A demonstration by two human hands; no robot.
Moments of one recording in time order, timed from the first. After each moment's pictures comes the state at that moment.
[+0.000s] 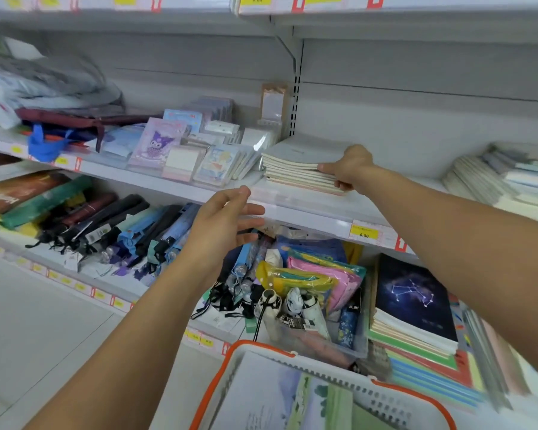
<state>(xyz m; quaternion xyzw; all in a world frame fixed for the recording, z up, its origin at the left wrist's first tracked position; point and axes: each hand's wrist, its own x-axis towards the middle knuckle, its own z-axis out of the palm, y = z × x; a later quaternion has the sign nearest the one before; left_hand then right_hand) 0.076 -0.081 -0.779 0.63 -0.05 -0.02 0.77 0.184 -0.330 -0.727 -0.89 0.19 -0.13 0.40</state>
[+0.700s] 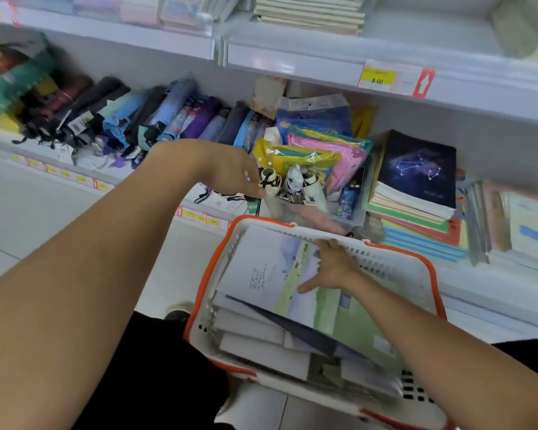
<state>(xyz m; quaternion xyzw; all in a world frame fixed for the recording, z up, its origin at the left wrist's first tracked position) 0.064 -0.083 -0.847 0.92 -0.28 -0.27 -0.02 -0.025 -0.311 -1.092 -0.95 0.08 0.25 0.18</state>
